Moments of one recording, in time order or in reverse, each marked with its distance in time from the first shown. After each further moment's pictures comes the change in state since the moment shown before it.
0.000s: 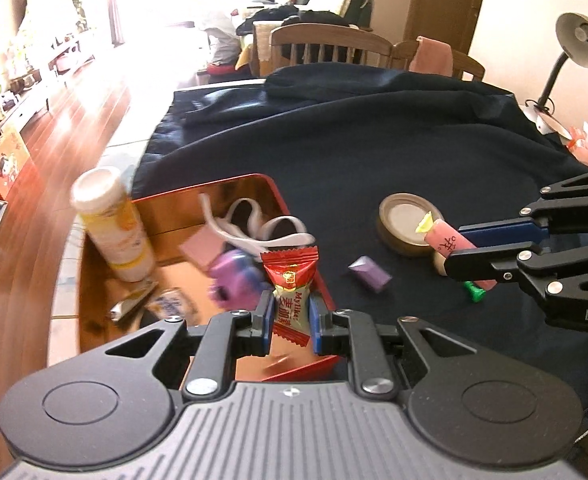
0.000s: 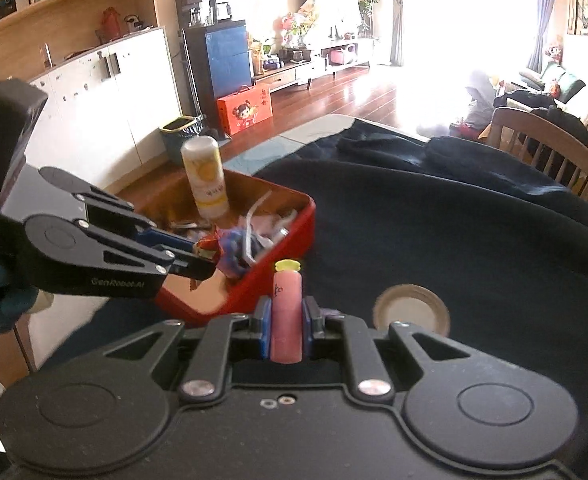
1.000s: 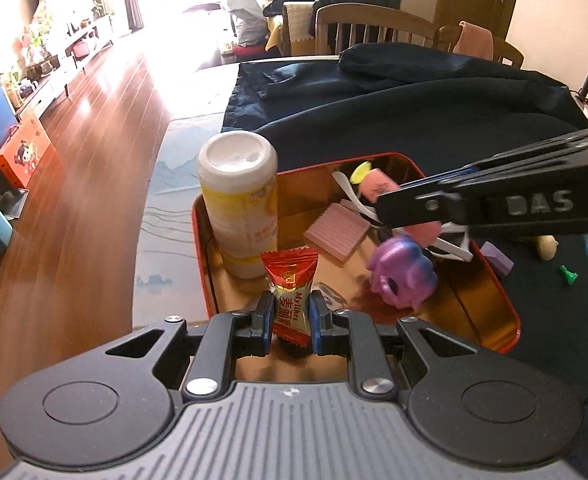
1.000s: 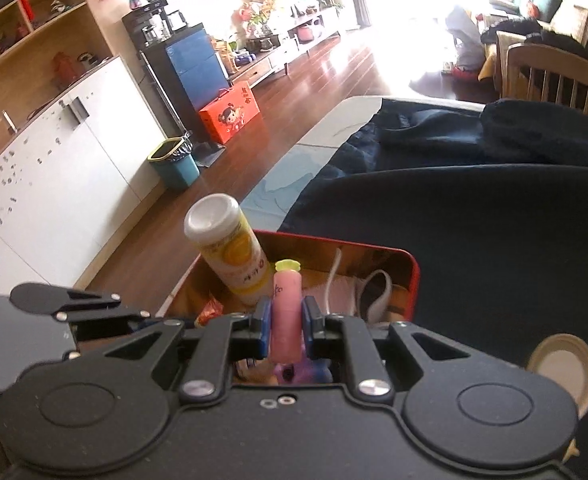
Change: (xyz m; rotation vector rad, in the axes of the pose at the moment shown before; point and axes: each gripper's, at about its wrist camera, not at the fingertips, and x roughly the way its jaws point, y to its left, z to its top) left arm 0.033 0.101 0.002 0.005 0.059 0.060; right arm 0.133 0.037 0.077 0.277 0.054 0.043
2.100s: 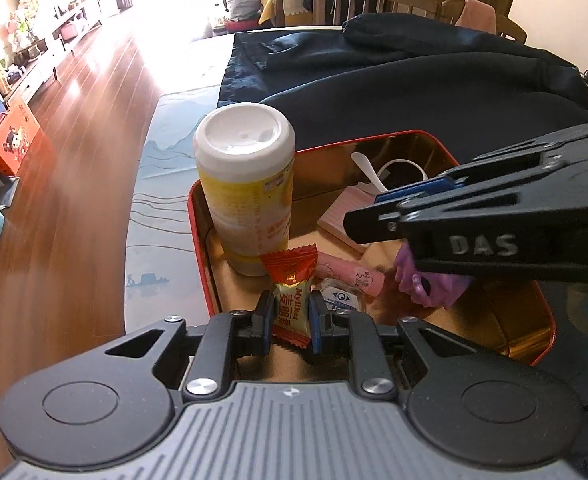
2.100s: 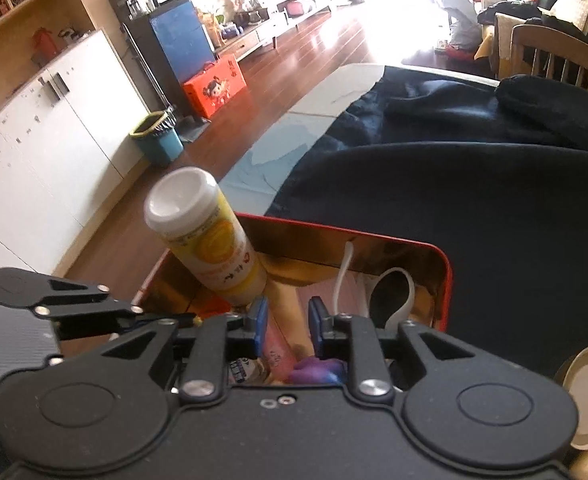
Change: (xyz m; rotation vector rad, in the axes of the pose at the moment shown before) left arm 0.033 0.011 0.009 0.017 0.086 -0.022; right arm 0.030 0.006 0.003 -0.012 0.065 -0.033
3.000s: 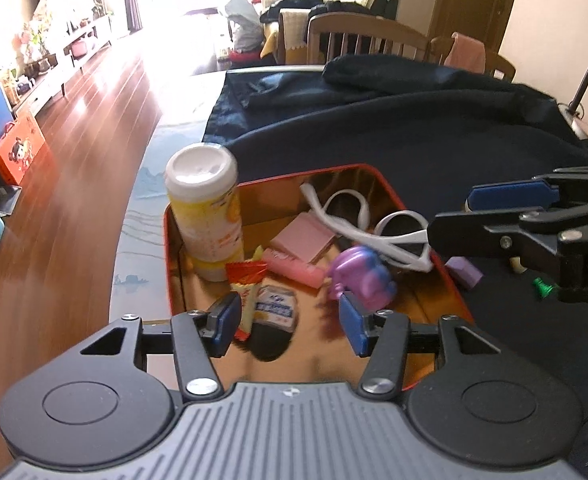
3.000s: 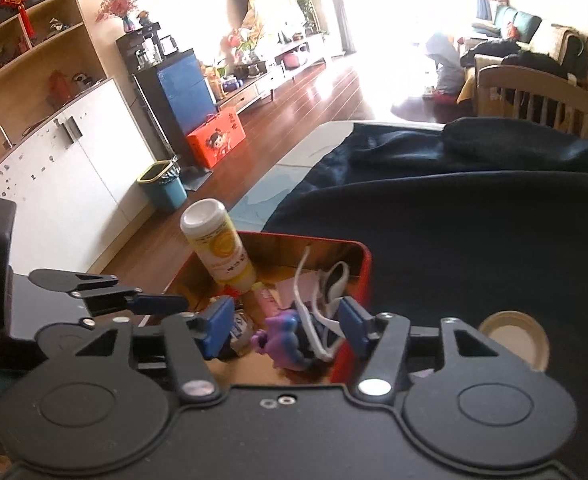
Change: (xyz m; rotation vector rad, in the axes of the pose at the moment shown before) left arm -0.047 -0.038 -0.013 -0.045 -0.117 -0.008; right arm -0.096 -0.023 -0.040 0.004 -0.171 -0.019
